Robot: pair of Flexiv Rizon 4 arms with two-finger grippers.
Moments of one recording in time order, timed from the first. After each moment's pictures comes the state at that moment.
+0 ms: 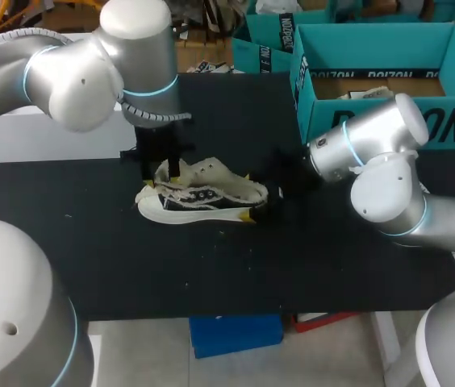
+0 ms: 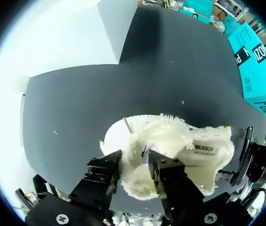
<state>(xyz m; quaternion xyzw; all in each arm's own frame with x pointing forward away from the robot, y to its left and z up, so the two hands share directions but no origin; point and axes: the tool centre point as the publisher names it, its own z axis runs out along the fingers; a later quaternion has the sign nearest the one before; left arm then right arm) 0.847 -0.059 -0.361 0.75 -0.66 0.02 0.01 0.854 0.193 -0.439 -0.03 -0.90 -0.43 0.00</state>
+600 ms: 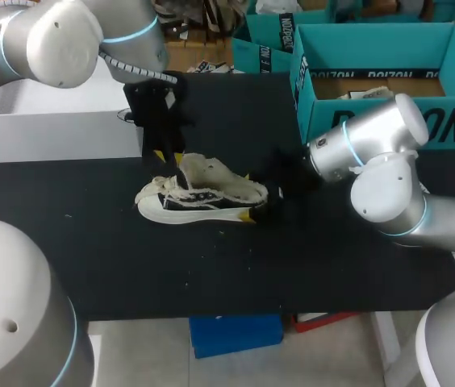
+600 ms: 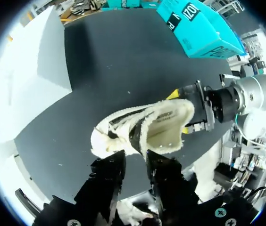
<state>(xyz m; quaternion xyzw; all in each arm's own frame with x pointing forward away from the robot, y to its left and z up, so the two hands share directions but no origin) 0.846 -0.082 -0.288 0.54 -0.83 0.06 0.11 0.854 0.194 -0.439 -0.03 -0.90 -0.43 0.00</state>
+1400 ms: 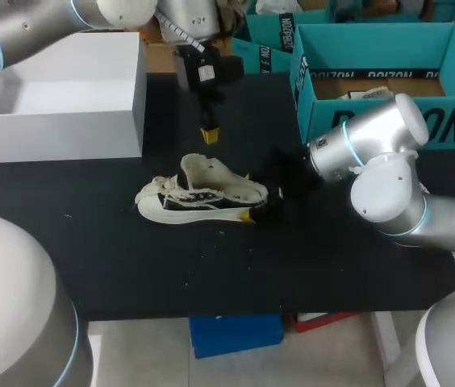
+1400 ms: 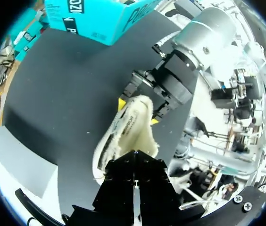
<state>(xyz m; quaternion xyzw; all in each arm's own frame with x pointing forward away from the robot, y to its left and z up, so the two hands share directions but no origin) 0.878 -0.145 -0.273 0.21 -0.95 0.03 0.21 0.854 0.194 -0.439 -0.03 -0.90 -0.43 0.00</state>
